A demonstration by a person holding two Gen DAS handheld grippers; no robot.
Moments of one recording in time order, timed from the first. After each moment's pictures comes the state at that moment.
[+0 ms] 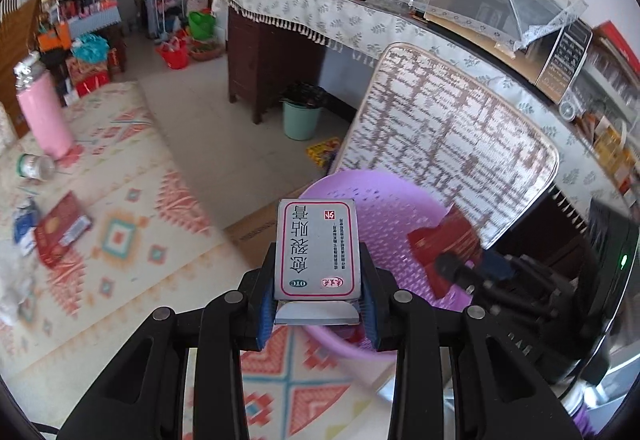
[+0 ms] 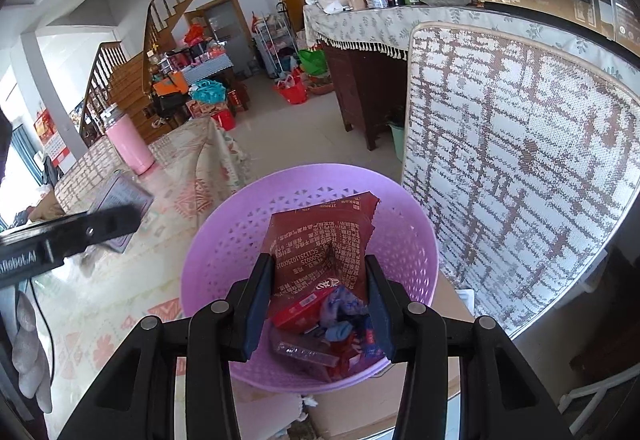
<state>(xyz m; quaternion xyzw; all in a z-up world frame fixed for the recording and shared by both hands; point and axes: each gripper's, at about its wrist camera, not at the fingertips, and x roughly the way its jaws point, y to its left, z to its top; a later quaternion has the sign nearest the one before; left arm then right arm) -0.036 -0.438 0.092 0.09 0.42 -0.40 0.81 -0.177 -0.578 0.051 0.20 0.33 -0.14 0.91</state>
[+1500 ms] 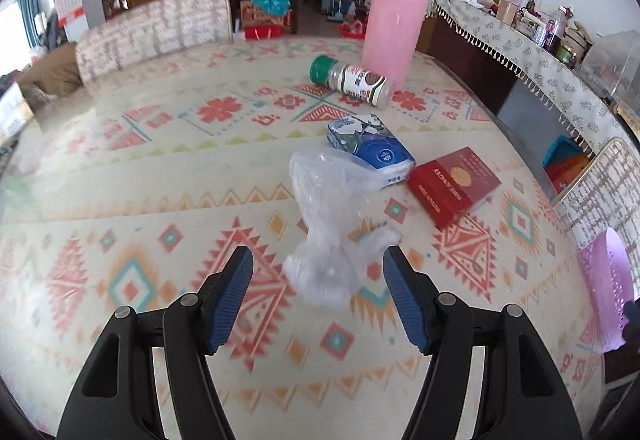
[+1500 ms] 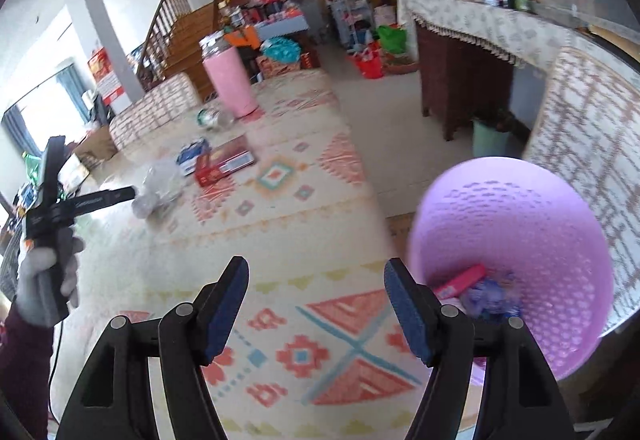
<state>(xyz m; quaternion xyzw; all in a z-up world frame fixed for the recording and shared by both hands) 0.127 -0.120 0.043 0.02 0.45 -0.13 0.88 -0.088 -0.413 0.061 0.14 0.38 -0.01 0.91</state>
